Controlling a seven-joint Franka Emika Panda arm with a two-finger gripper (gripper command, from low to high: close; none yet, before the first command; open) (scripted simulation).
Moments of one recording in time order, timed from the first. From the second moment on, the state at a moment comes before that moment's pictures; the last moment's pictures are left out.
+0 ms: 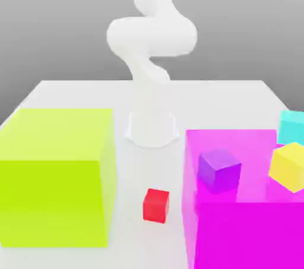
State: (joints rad) arm 0.04 -0.73 -0.03 -2.35 -0.01 2.34 0.70
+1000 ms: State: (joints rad) arm 0.28 0.07 -0.23 -2.87 0.08 2.94 -0.57
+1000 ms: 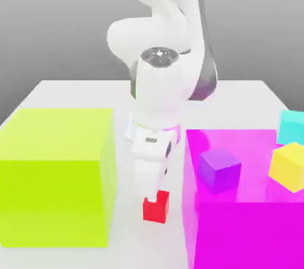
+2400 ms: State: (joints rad) arm 0.38 -0.29 0.06 -2.33 0.04 2.23 -0.46
